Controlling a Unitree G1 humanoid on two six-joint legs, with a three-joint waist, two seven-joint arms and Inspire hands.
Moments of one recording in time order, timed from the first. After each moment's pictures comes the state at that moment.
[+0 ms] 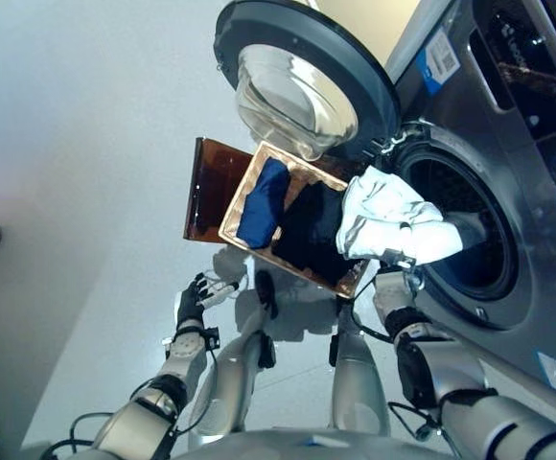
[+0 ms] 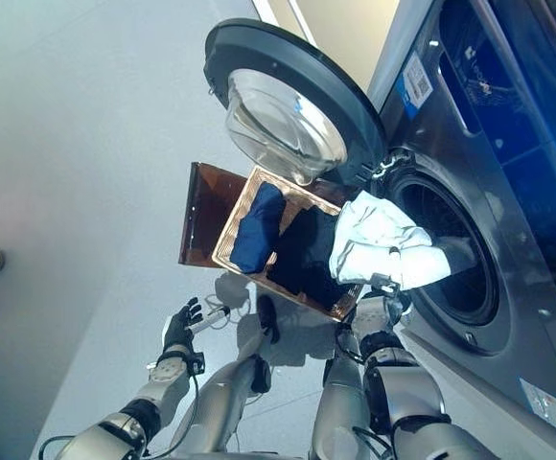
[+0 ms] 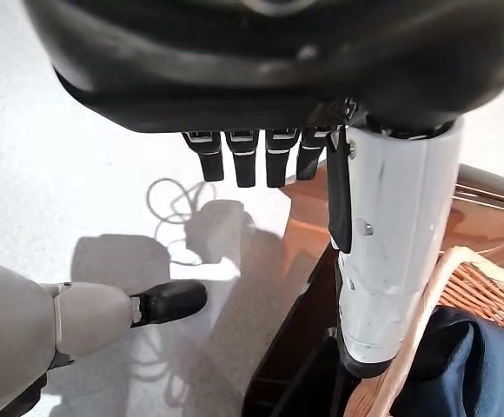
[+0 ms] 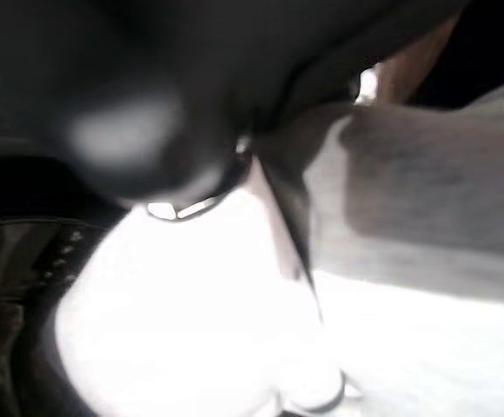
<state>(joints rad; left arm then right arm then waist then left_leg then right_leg) -0.29 0.14 -0.37 1.11 -0.53 -0.27 0.30 -0.68 -0.24 -0.13 1.18 1.23 -0.35 -0.44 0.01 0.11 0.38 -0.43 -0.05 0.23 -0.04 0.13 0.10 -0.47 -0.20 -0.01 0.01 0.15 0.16</state>
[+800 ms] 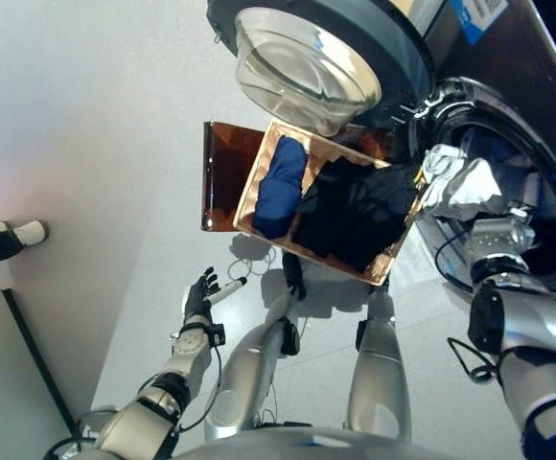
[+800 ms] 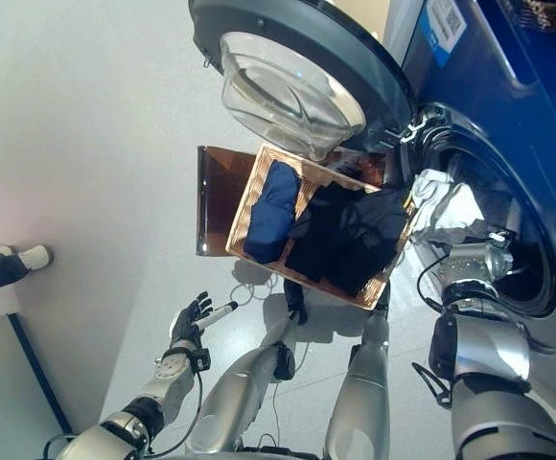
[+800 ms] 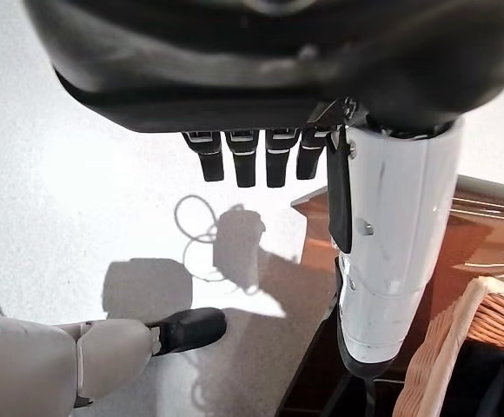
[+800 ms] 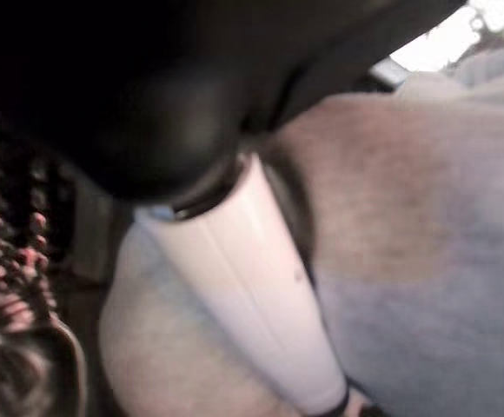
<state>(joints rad) -0.29 0.13 -0.38 1.07 -0.57 -0.27 0.26 -0.91 -0.60 -0.28 1.32 1.24 -0.33 -0.50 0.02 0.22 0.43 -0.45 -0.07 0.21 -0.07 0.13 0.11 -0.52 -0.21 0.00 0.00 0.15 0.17</state>
